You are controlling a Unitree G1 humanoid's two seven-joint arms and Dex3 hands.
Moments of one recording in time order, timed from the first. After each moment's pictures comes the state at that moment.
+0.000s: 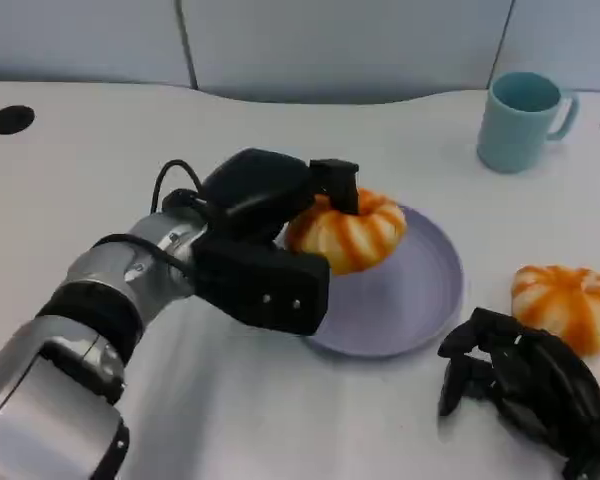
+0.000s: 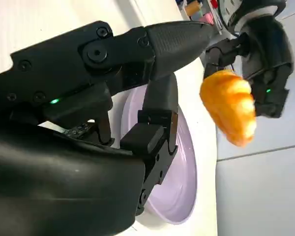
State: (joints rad) left arm -0.98 0.11 -0.52 1.22 0.65 -0.61 0.10; right arm -0.23 -0.02 -0.13 0.77 0.31 -0.29 0.76
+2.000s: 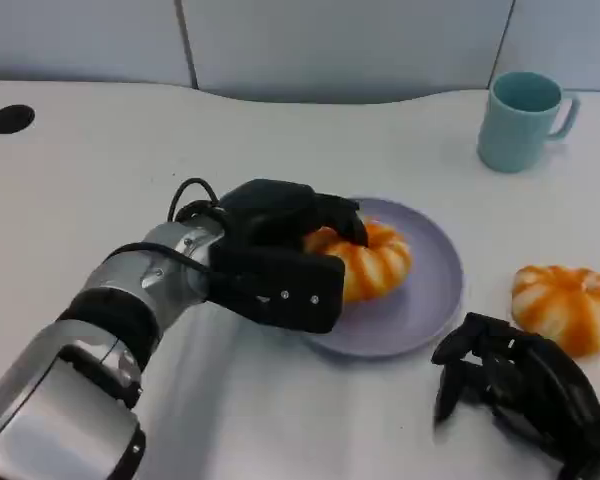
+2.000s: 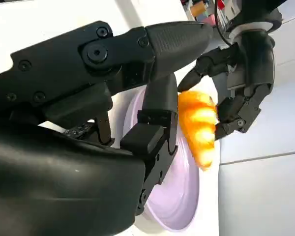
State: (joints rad) left arm -0.98 0.09 -0.54 1.23 0.65 -0.53 -0.02; right arm -0.20 -0.02 -0.11 0.72 0.30 -0.28 0.74
